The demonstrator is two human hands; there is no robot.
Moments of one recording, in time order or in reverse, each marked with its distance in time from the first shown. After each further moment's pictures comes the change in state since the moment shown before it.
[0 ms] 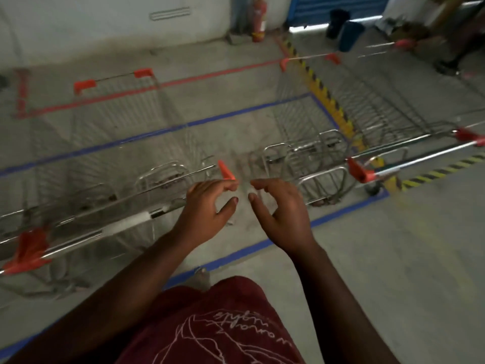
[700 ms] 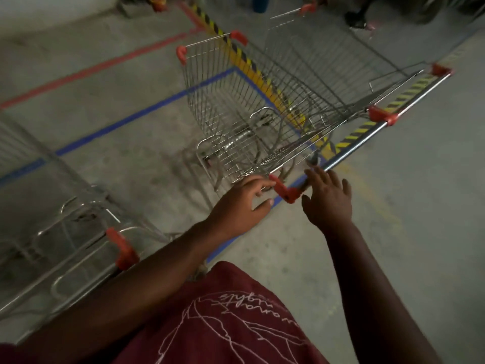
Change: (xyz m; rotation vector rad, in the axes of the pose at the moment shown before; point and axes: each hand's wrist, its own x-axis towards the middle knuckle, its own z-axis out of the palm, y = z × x) left_hand 0.192 0.103 0.201 -0.346 -0.489 0.132; right_hand 0.053 0.227 -0.171 -0.775 -0.293 0.714
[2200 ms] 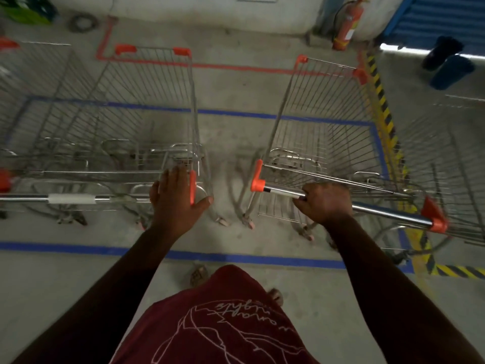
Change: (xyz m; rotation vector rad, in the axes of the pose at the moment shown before) left_hand -0.169 -0.037 -0.066 0.626 0.743 -0.975; right_hand 0.120 -0.130 0.036 -0.279 0.142 -0.957
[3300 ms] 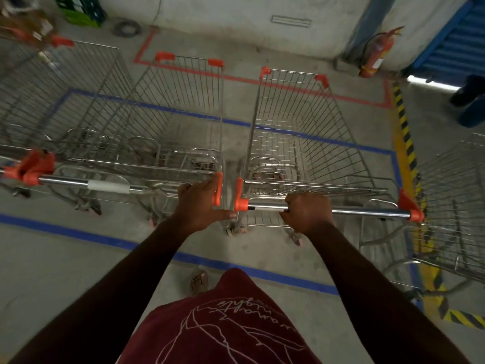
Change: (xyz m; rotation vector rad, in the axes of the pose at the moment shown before) left_hand 0.012 -0.014 0.003 -0.069 -0.133 0.087; right_hand 0.033 -0.069 -0.008 0.017 -0.057 -0.172
